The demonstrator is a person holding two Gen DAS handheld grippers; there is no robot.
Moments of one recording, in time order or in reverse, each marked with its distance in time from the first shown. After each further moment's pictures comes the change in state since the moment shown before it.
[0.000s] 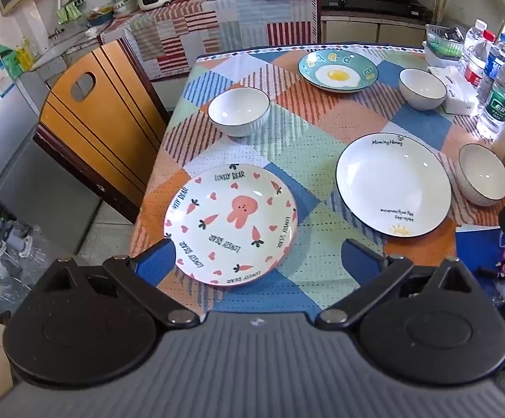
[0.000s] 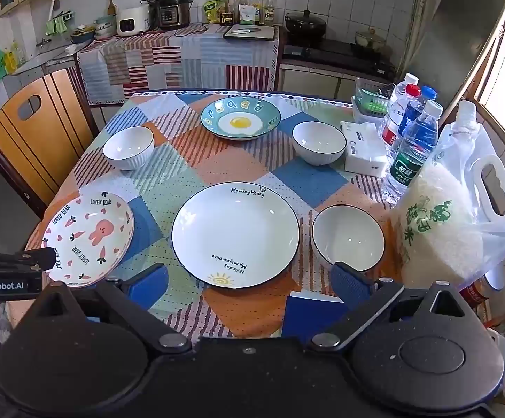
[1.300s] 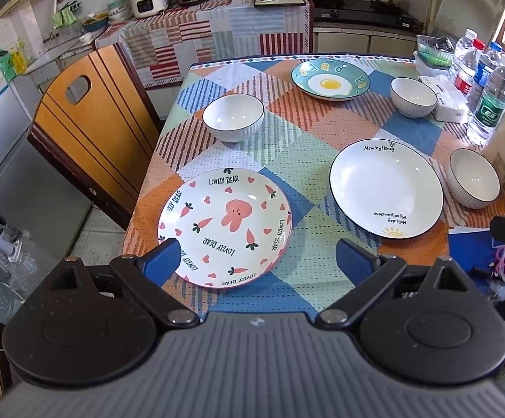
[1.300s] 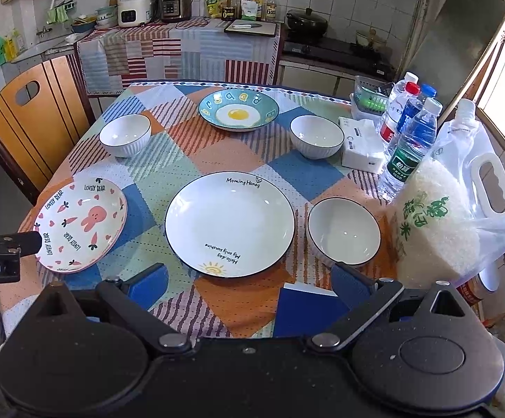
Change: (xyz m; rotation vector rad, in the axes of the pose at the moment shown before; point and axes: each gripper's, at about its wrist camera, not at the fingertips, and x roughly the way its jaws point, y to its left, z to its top) left arm -0.001 0.006 -0.011 0.020 -0.032 -0.044; right arm 0.004 0.002 -0.011 -0.032 0.011 -0.019
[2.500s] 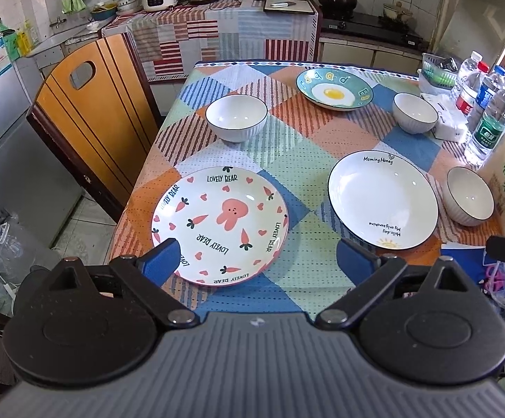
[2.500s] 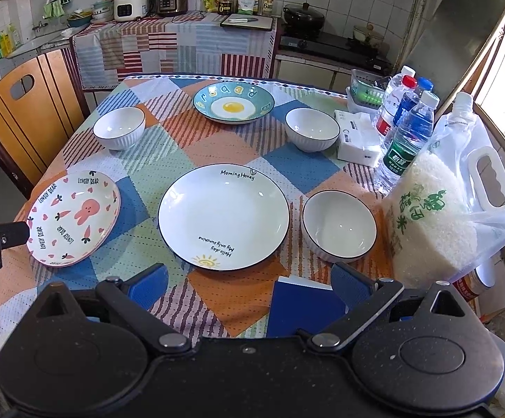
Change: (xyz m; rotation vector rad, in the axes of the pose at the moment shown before) left arm 0.004 0.012 -0.009 -0.089 -0.017 -0.039; right arm 0.006 -0.002 -0.005 0.000 0.022 -0.017
